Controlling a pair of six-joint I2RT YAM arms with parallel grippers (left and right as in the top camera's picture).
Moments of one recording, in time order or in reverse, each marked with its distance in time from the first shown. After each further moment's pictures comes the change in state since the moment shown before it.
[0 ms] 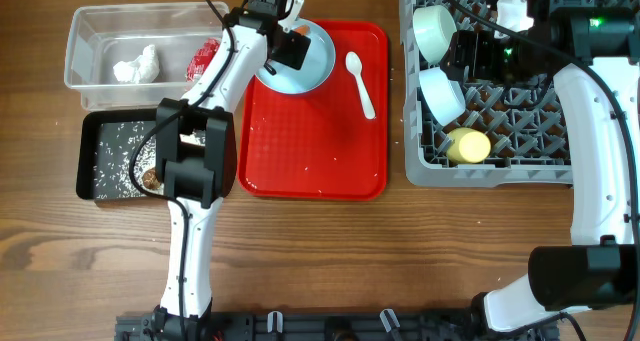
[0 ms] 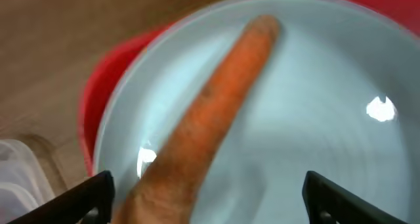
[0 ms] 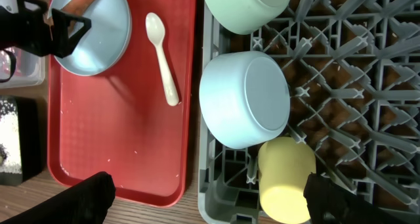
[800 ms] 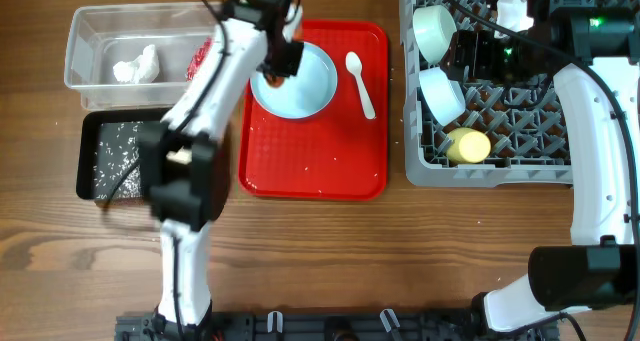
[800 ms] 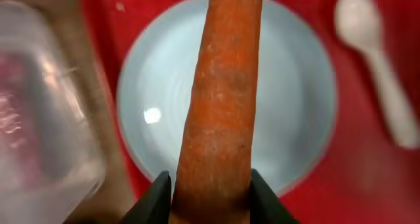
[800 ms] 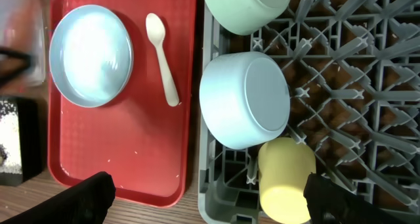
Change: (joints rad) left arm -0.043 -0.237 -0.012 -0.394 0.037 -0.197; right arm 0.000 0.000 0.000 0.002 0.000 0.000
